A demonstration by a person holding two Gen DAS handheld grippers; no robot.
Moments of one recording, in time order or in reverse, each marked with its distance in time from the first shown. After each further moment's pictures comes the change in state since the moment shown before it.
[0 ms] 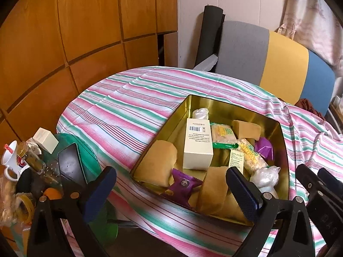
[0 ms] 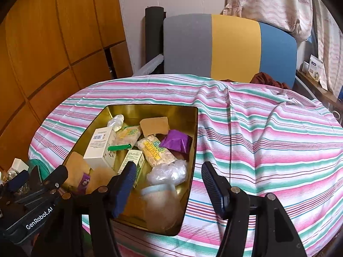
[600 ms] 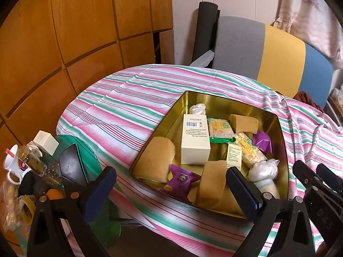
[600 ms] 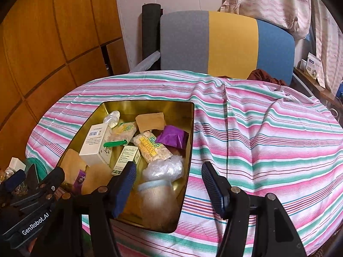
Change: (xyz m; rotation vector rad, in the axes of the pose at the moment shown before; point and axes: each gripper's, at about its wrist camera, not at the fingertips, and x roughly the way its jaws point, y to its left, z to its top) left arm -0.003 -0.005 -0.002 0.040 0.016 0.003; right arm 0.003 -0.002 -0.003 0.008 0.017 -0.015
